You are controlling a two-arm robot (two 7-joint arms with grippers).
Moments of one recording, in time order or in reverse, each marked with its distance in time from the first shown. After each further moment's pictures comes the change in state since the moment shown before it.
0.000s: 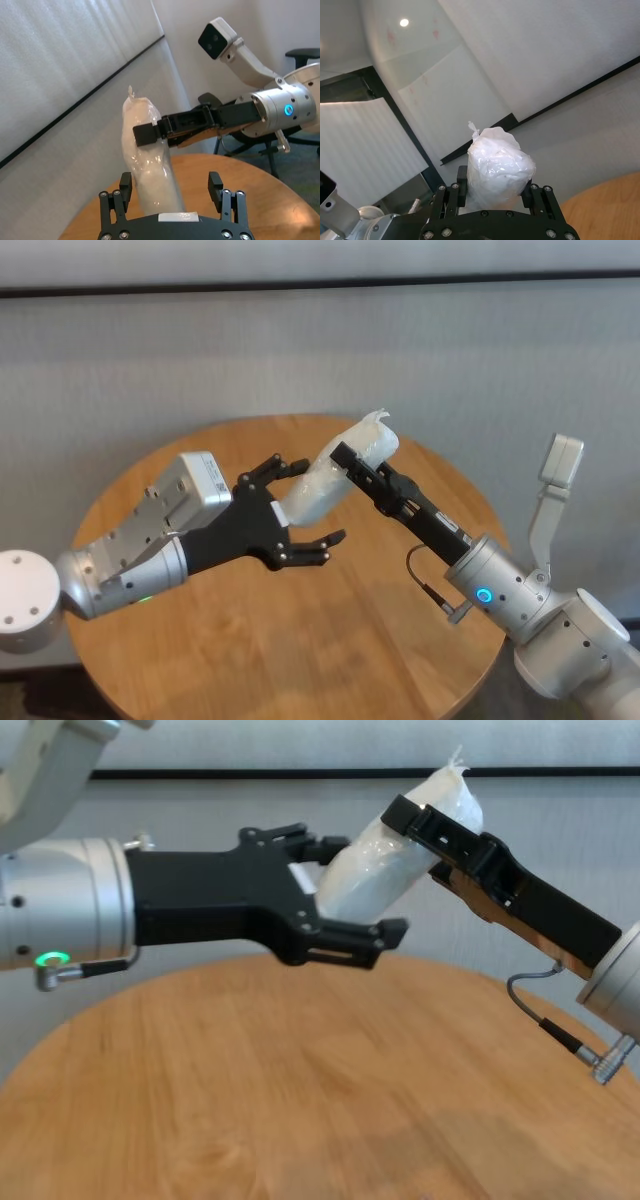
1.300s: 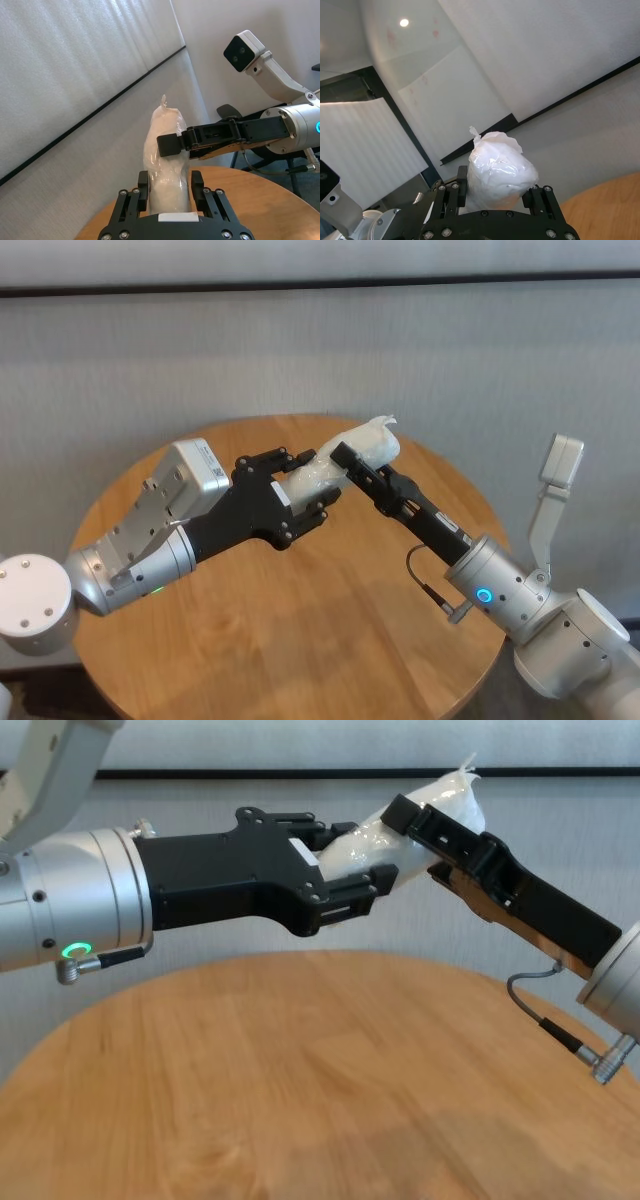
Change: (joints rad) left arm 0.003 -0.037 -0.011 0.018 -0.001 -0.025 0.028; right arm 0.000 0.000 0.000 0.000 0.000 0.000 0.000
